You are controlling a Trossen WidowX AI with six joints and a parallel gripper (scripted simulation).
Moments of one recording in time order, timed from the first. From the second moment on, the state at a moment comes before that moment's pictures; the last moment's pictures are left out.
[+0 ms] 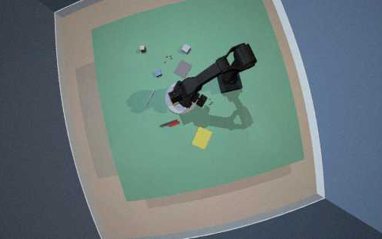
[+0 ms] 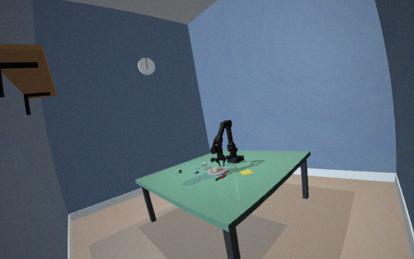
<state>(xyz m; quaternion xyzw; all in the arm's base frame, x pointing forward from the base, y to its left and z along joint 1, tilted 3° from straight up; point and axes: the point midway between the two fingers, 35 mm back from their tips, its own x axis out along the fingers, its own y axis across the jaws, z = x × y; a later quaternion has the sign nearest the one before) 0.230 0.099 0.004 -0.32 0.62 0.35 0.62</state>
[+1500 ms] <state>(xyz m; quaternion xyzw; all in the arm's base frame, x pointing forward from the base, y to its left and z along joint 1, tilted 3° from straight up) 0.227 0.098 -0.004 -0.32 0.62 0.35 0.62</state>
